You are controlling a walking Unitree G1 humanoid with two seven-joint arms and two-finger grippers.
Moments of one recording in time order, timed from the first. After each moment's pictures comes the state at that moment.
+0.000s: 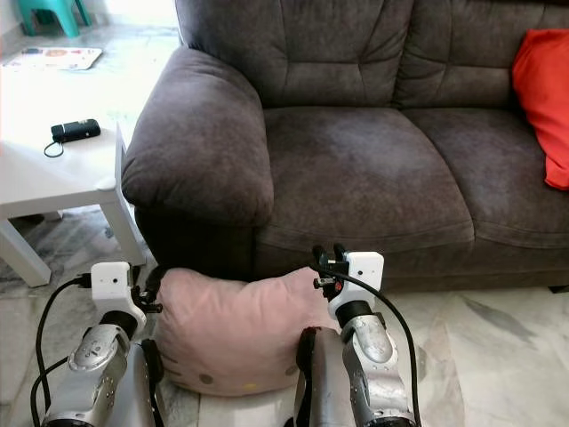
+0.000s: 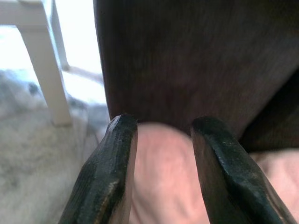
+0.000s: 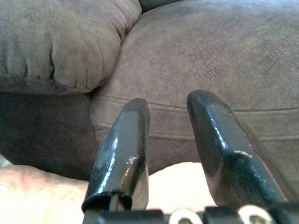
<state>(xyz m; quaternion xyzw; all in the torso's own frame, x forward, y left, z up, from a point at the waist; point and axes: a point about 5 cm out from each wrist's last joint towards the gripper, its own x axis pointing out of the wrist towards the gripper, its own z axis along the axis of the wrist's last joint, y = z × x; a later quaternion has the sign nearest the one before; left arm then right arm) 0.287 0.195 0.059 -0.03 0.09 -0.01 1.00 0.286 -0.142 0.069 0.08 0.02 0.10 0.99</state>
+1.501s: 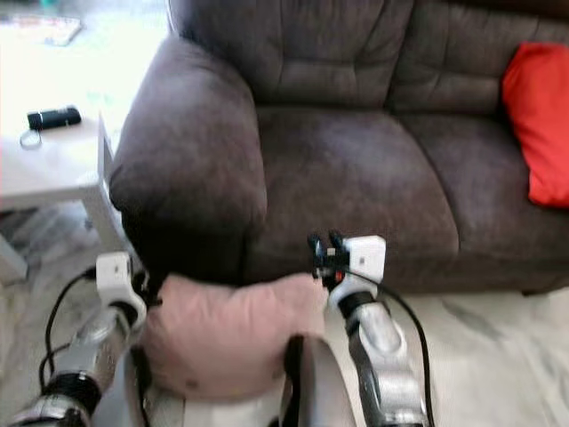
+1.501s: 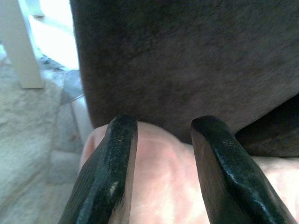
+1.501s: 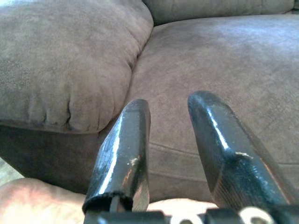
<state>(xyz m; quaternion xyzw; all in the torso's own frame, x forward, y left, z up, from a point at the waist) 0.316 0.202 0.041 -0.09 0.15 -0.01 0.99 0.284 -0.144 0.097 0.07 0.01 0.13 0.99</state>
